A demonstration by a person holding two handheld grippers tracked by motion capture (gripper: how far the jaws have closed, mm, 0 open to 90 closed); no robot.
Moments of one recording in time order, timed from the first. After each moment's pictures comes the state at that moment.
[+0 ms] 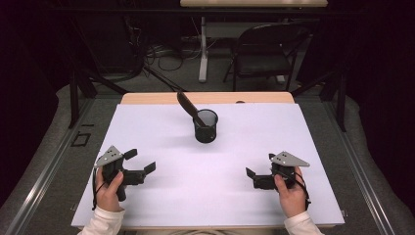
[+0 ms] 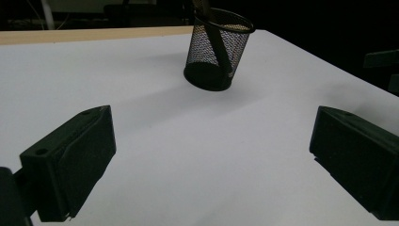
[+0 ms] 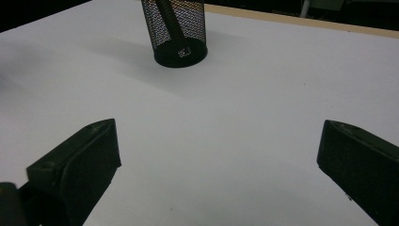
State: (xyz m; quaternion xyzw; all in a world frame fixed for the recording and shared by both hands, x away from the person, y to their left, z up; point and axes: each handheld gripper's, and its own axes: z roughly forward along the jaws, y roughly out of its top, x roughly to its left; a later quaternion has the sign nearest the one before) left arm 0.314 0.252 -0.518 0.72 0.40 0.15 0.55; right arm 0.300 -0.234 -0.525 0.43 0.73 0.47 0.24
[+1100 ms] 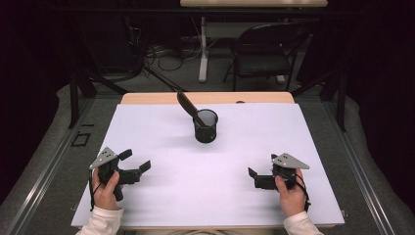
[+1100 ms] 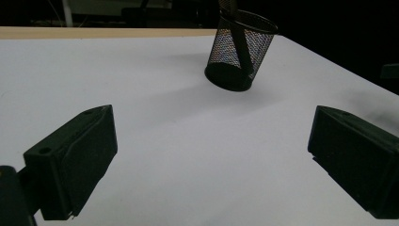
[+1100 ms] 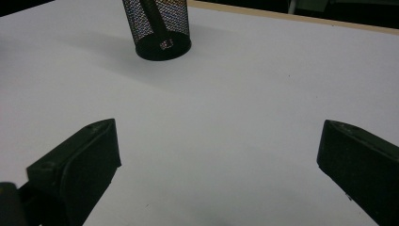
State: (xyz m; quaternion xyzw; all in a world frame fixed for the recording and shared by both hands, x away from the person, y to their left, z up) left arm 0.318 0.267 -0.529 0.70 0.43 0.16 0.55; right arm 0.303 -0.239 -0.539 0.44 0.72 0.47 0.25
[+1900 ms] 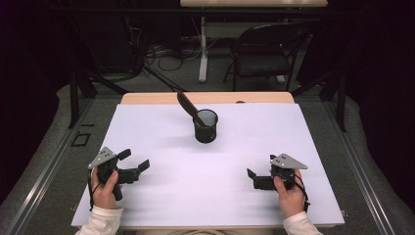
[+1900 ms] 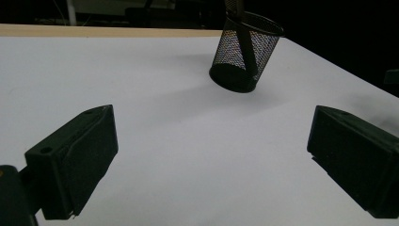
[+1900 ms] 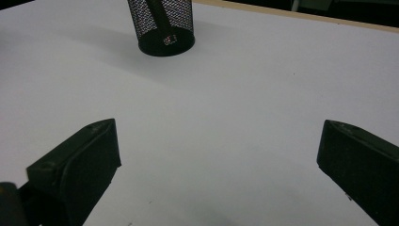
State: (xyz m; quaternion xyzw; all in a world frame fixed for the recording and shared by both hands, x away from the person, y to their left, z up) left arm 0.320 0.270 -0.530 0.69 0.43 0.16 0.55; right arm 0.303 -0.236 -0.540 0.44 0.73 0.46 0.25
